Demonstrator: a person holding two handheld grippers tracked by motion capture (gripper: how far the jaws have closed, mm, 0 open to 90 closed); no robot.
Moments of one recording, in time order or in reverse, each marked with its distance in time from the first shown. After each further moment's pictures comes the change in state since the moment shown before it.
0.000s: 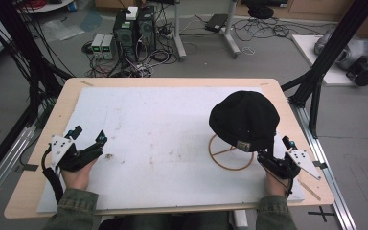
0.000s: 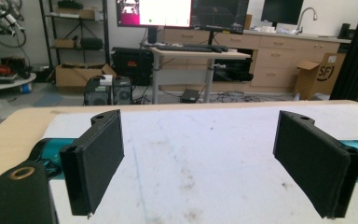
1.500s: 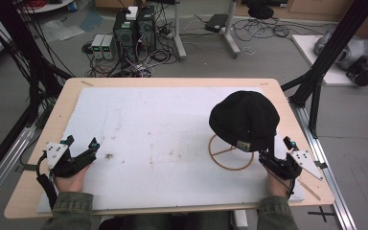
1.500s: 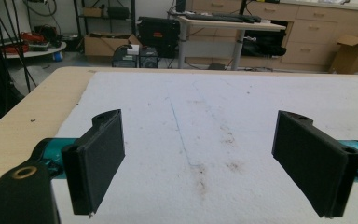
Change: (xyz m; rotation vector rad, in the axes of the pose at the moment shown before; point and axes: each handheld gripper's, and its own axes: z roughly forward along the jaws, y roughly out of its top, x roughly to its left) left arm 0.015 -0.015 -0.009 0.114 0.097 -0.016; right arm -0.004 0.000 -0.002 0.001 0.003 0.011
